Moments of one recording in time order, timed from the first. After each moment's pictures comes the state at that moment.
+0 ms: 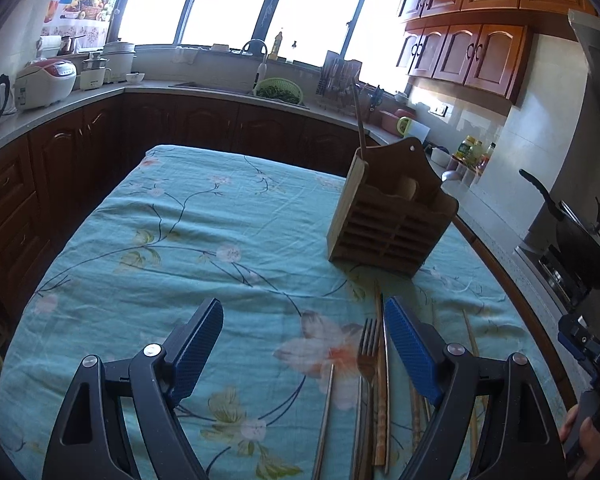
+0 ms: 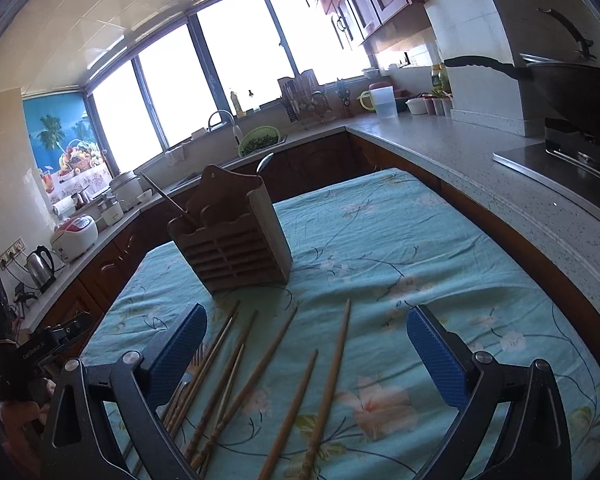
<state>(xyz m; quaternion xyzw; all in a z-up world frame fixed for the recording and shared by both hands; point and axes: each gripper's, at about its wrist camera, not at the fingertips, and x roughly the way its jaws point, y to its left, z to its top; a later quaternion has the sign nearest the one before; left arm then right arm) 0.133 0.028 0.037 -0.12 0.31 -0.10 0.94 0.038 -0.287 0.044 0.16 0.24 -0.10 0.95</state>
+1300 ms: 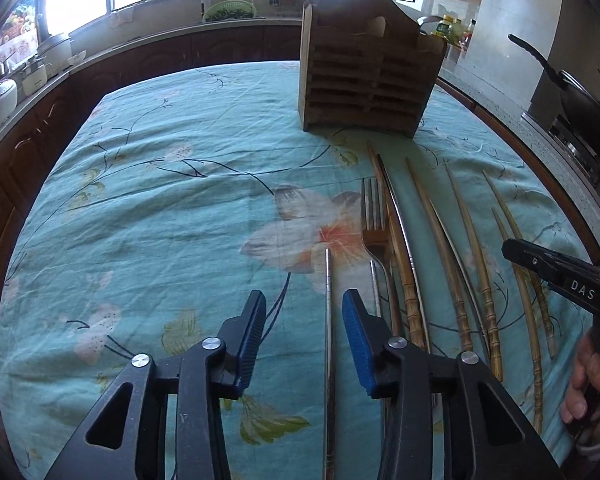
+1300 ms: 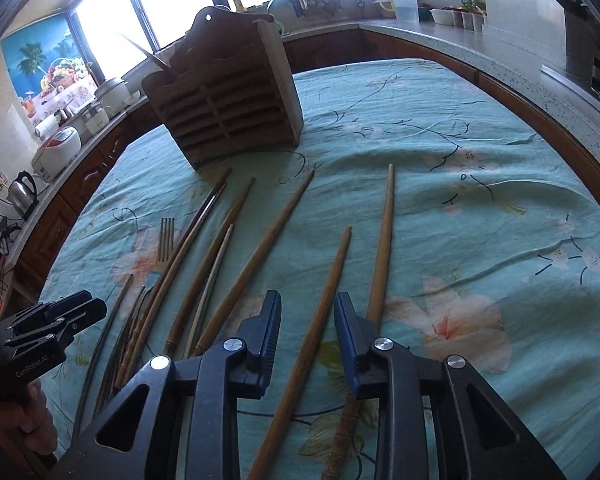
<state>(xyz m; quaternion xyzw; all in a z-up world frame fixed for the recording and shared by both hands) 0.163 -0.025 -0.012 0.02 0.46 -0.14 0.88 0.094 -0.253 -0.041 0.13 0.42 -0.08 0.89</state>
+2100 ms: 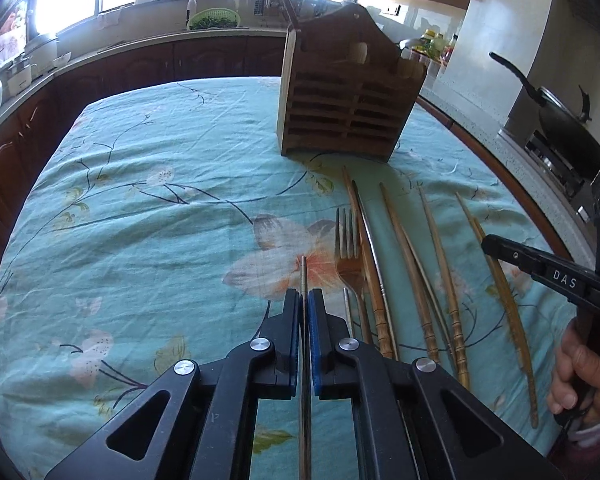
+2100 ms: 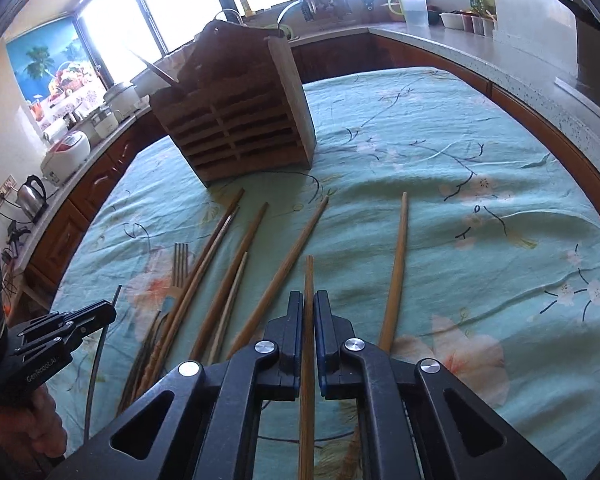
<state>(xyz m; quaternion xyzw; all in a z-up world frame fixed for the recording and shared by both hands) 0.168 -0.014 0.011 -0.02 0.43 -0.18 0.88 0.098 -0.253 -0.010 0.14 0.40 -0.05 0.91</state>
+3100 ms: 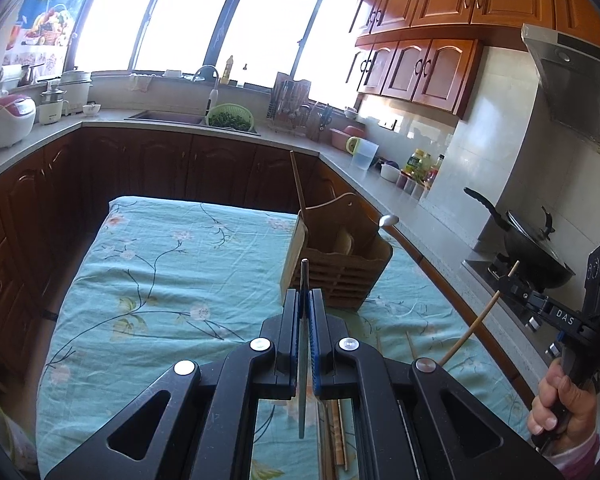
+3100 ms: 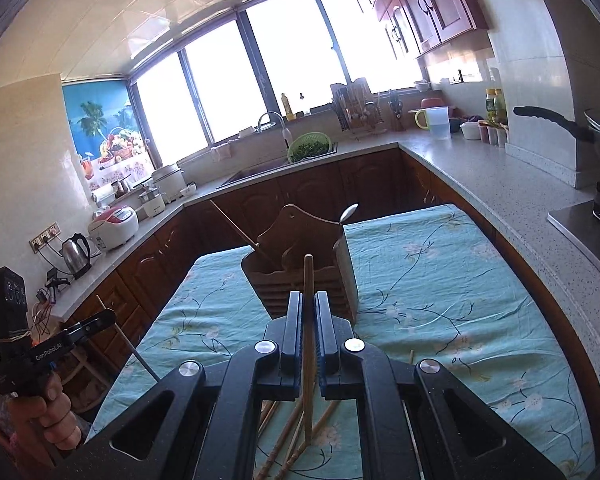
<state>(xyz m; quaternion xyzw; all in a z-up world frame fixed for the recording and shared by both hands) 0.109 0.061 0.125 -0.11 0.28 -0.18 0.94 0.074 -0.247 0.123 0.12 0.23 -0.02 0.96</state>
